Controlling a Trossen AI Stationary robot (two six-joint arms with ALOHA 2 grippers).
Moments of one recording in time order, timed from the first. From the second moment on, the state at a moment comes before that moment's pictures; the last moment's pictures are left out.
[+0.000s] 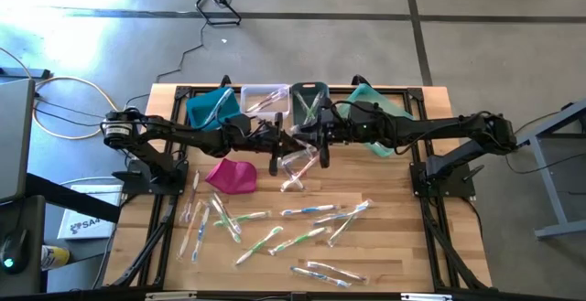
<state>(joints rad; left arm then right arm) 0.16 1.52 0.75 0.86 0.22 0.02 -0.09 1.40 1.07 0.21 -0.05 0.08</state>
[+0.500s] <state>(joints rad) 0.16 1.52 0.75 0.83 0.22 0.02 -0.09 1.31 1.07 0.10 -0.07 0.08</state>
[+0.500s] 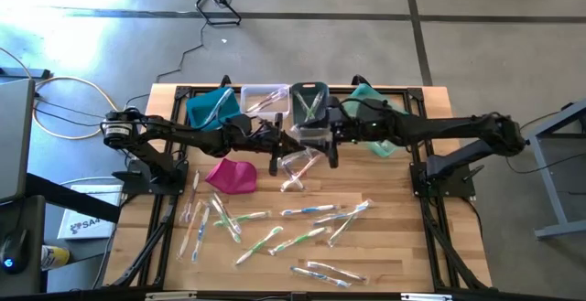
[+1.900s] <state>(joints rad) 0.76 1.30 0.76 0.18 0.03 0.07 -0.09 1.25 1.07 -0.41 0.00 0.13</state>
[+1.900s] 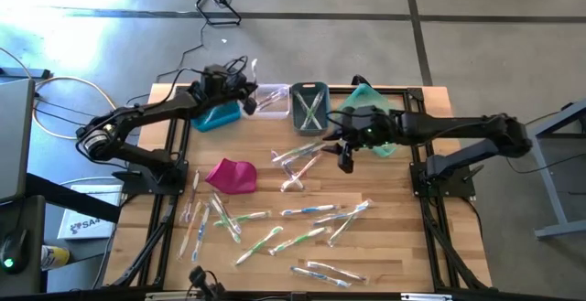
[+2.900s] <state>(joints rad) 0.79 1.48 0.76 0.17 -0.05 0.08 -0.09 1.28 1.07 -0.37 0.00 0.14</state>
